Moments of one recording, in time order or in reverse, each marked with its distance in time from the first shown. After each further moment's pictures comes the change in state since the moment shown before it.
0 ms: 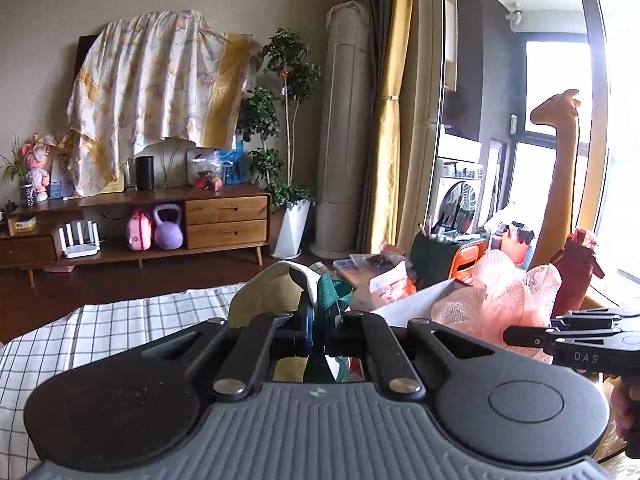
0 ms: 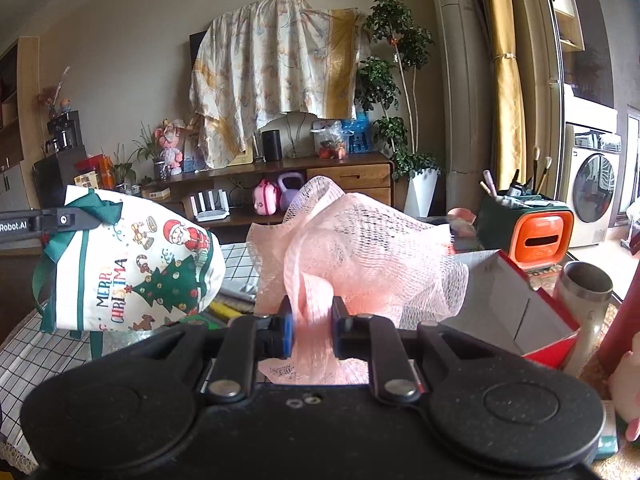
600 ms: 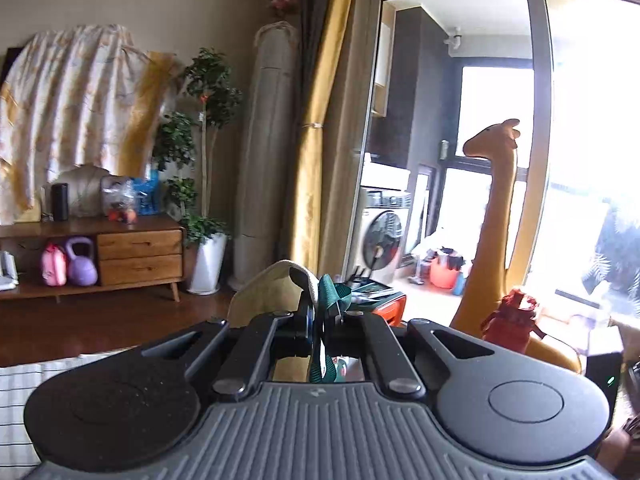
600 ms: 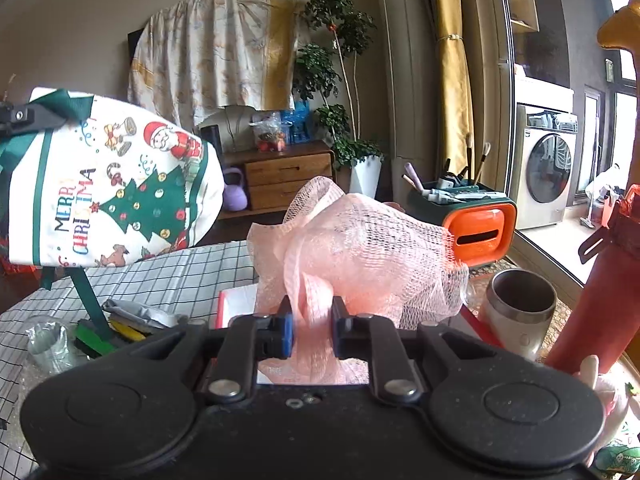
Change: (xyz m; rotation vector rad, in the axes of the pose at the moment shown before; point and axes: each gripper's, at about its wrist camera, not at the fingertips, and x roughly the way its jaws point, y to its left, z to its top) left arm 0.084 -0.079 0.076 0.004 -0.063 -0.252; right arm 0.031 -0.092 0.014 0.063 0.042 -0.139
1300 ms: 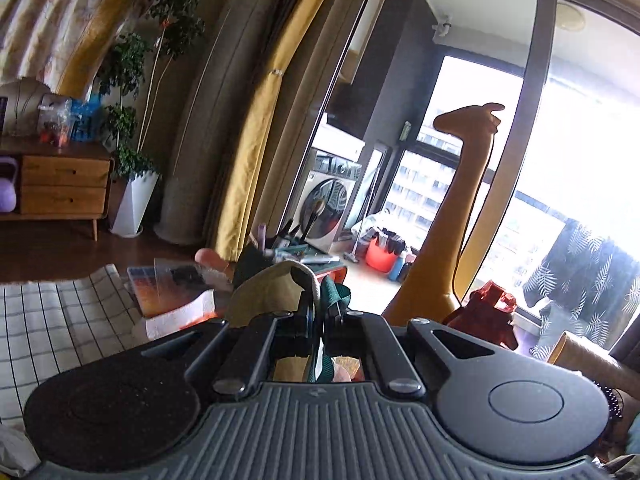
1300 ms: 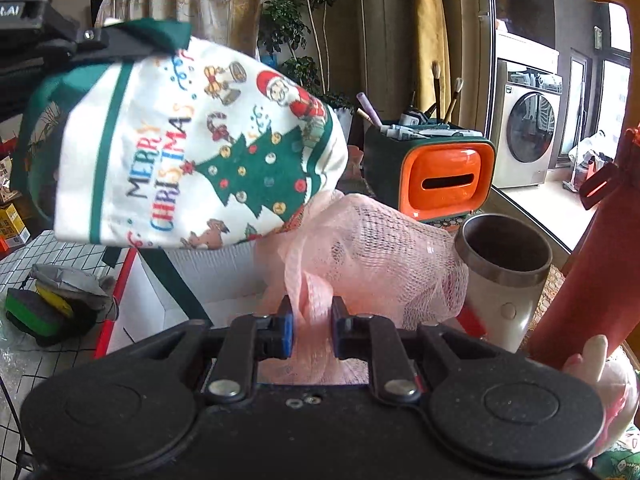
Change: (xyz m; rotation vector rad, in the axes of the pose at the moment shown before) left arm 0.147 -0.014 -0.057 -0.163 0.123 -0.177; right arm 0.071 -0.053 -0.025 0.023 0.138 -0.062
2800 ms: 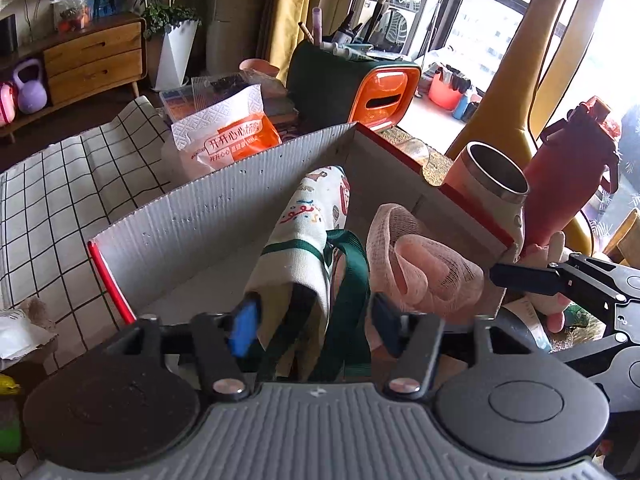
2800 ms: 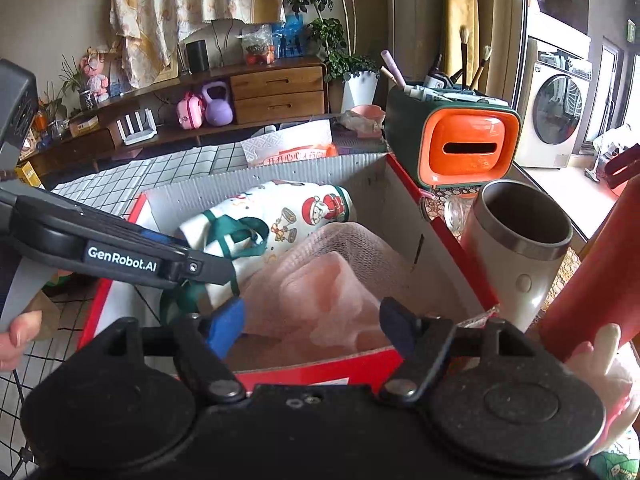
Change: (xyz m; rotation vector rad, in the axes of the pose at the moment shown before) left arm 0.064 0.011 -0.075 0.037 0.494 0.198; right arm 0.002 -0.004 -0.006 -0.061 0.115 0.056
